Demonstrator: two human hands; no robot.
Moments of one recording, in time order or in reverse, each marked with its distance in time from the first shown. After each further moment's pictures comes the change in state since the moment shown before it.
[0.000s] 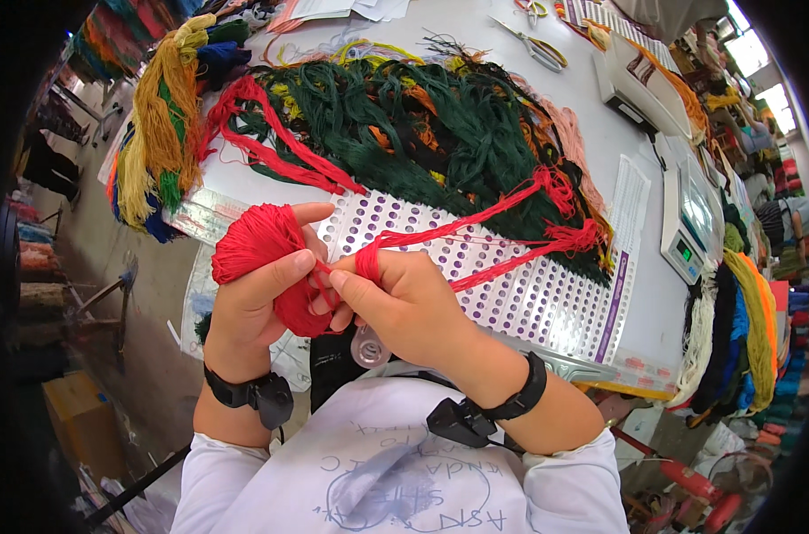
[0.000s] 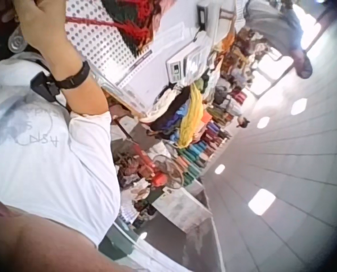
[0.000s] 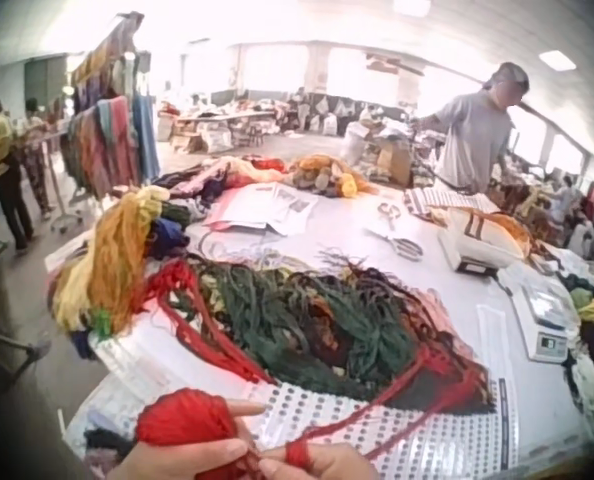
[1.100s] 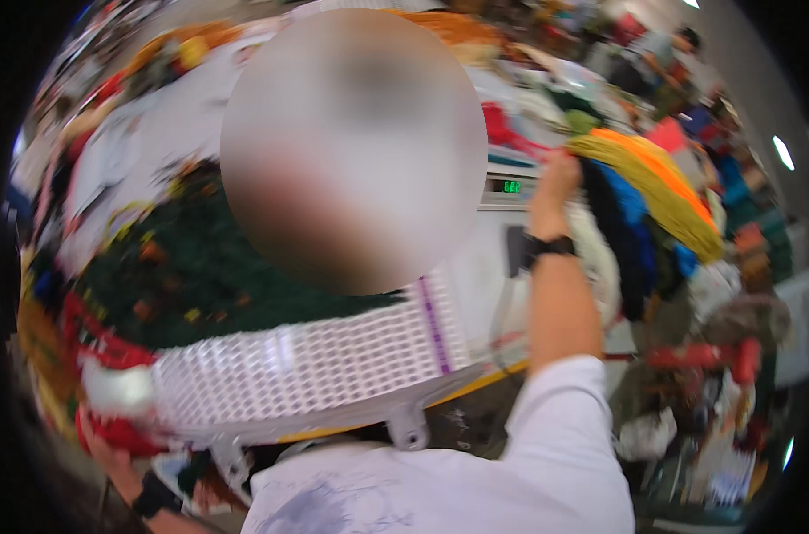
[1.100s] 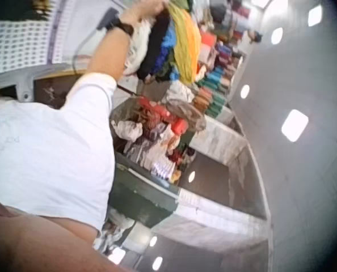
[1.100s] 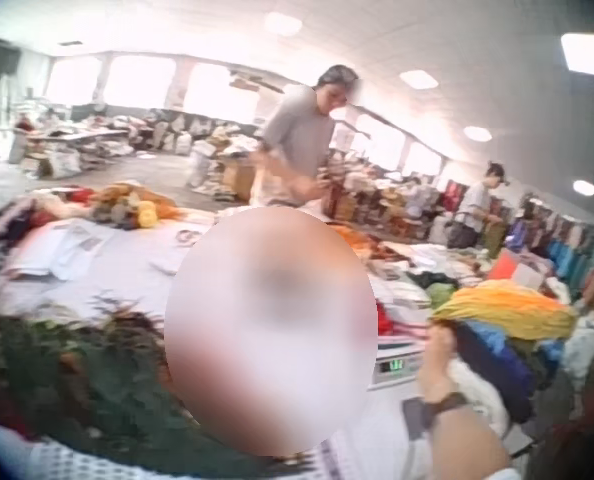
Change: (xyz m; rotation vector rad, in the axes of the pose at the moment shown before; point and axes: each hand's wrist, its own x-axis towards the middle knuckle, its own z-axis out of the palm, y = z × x) left_hand 0.030 0.020 -0.090 -0.105 0.523 0.163; right_hand -0.218 -0.047 -0.532 -0.754 1.782 -0.727
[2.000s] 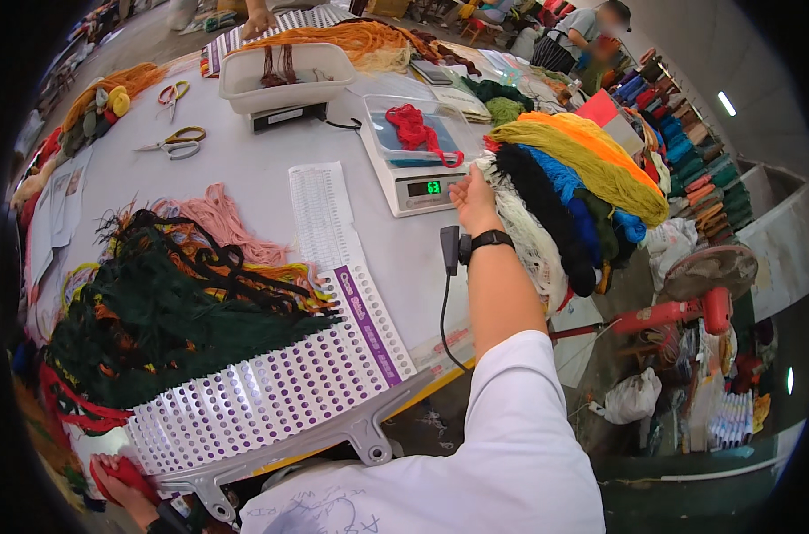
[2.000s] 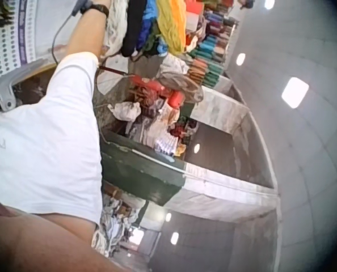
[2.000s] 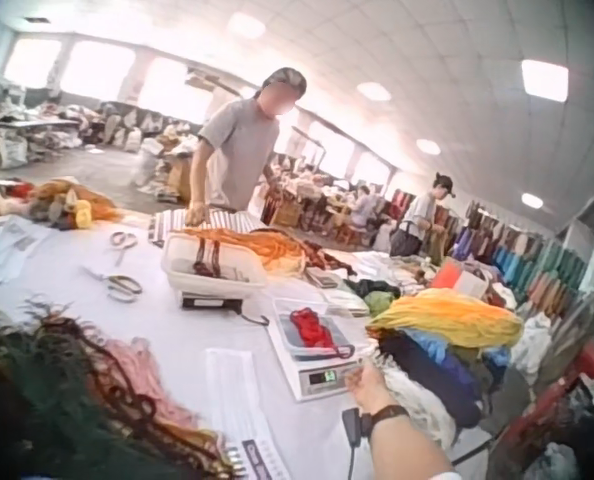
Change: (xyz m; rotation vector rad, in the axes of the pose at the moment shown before) left_hand 0.029 -0.082 0.004 -0.043 0.079 0.165; right_hand -0.006 0.048 -0.025 0.486 -0.069 0.994
